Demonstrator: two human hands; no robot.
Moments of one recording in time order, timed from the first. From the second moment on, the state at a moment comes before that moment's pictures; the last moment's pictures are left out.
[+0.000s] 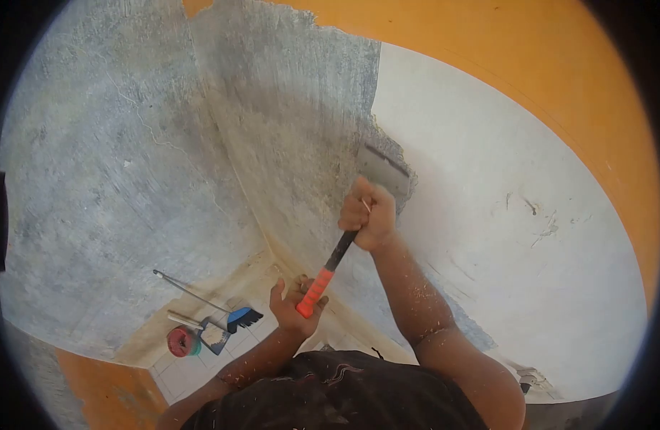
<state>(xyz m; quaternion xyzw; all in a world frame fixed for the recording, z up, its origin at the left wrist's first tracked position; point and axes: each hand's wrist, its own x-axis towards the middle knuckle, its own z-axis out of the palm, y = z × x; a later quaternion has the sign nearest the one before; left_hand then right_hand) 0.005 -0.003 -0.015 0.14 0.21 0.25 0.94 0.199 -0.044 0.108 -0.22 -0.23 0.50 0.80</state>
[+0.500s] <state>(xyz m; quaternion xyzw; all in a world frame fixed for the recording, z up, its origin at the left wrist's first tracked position) 0.021 0.006 0.012 0.25 0.09 0.27 0.93 0.206 -0.040 0.154 -0.18 -0.29 0.50 0.80</state>
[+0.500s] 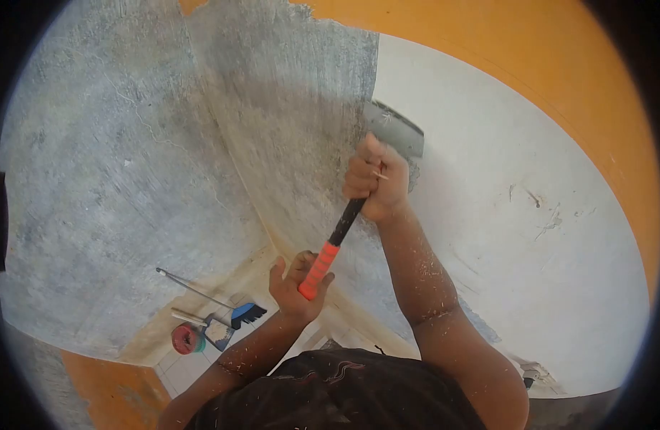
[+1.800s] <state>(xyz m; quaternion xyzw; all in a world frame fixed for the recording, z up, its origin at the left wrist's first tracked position) 0.018 0.018 0.048 0.16 0.06 0.35 0.92 0.203 -0.028 0.169 -0.12 -0.31 0.48 0.81</state>
